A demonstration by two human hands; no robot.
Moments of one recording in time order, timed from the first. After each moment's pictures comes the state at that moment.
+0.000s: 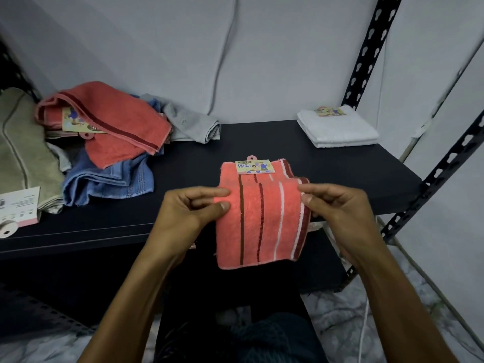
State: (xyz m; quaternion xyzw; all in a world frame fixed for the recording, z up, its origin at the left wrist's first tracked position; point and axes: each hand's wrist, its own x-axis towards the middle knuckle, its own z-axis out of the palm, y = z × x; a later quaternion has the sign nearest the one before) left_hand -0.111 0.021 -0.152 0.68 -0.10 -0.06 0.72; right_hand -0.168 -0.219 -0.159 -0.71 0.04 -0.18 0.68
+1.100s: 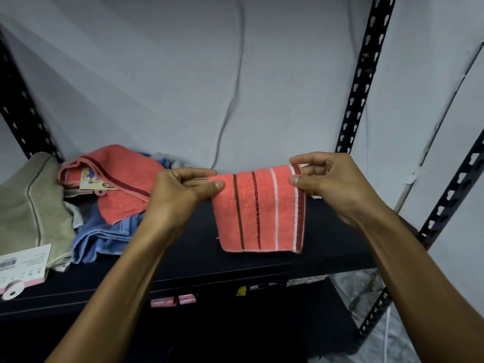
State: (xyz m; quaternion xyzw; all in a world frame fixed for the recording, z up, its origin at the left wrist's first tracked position) left_hand -0.053 0.012 -0.059 0.68 -0.11 0.05 0.72; right_hand -0.104 -0.230 -0.043 -0.79 0.00 -0.18 0.59
